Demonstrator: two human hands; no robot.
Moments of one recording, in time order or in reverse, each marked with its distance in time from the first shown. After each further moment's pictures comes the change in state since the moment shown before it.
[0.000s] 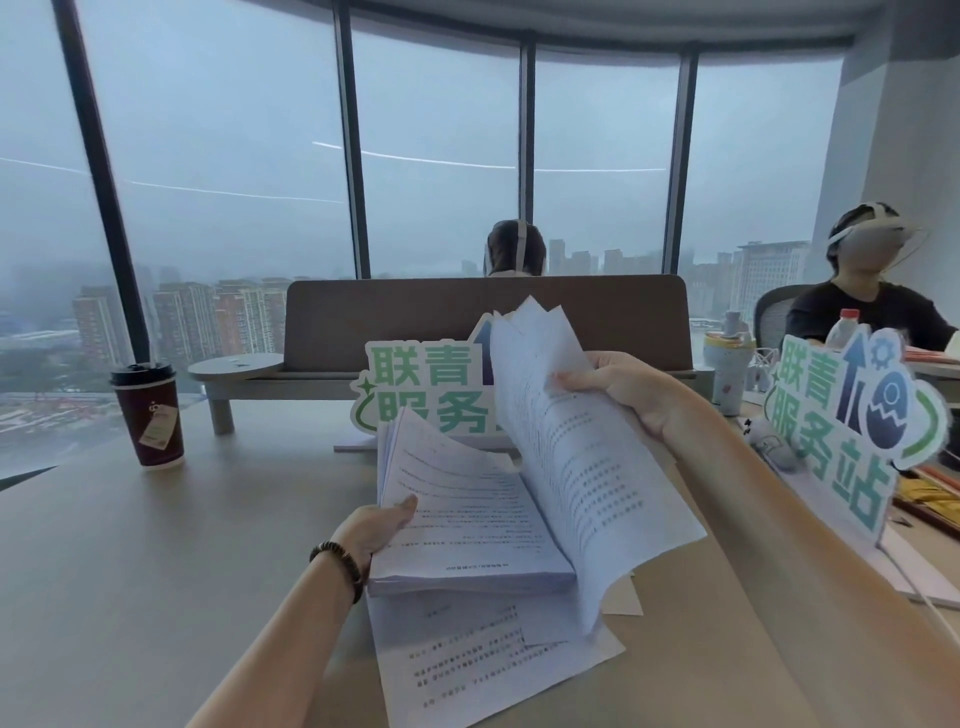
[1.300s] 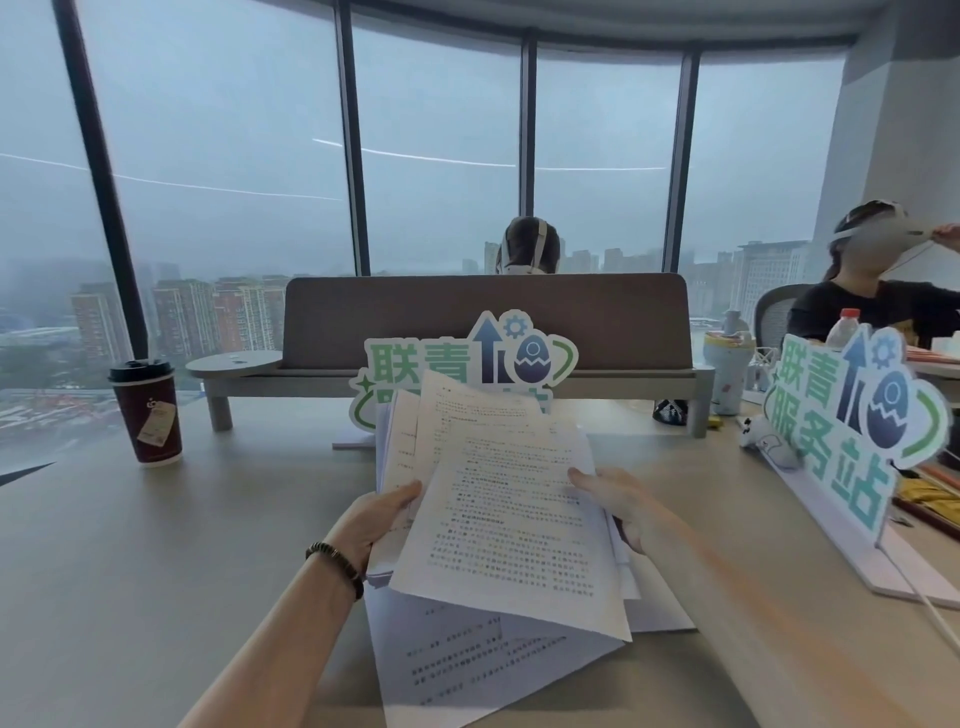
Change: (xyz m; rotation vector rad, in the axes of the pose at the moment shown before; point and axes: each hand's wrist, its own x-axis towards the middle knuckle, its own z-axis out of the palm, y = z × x) left_hand -0.023 0.015 0.004 -0.369 -0.152 -0.010; right_hand 0.016 0.137 0.019 0.035 0.251 0.257
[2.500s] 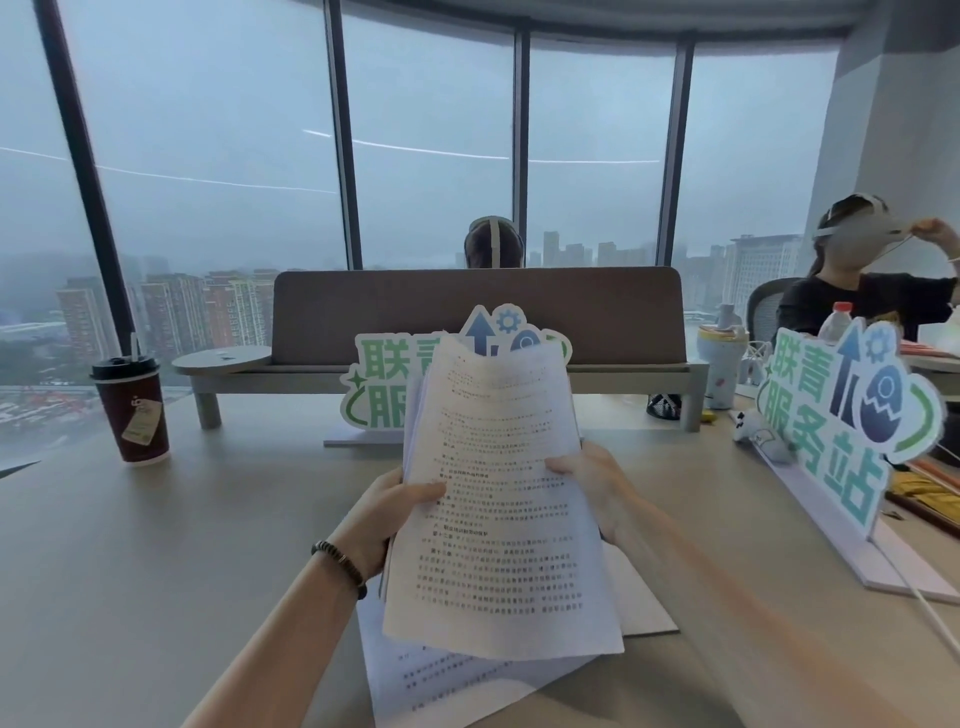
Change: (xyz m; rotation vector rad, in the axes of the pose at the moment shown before) left_hand -0.033 0.012 0.031 0.182 -0.160 0.155; right_hand -0.034 -0.029 0.024 0.251 -0.065 -0.081
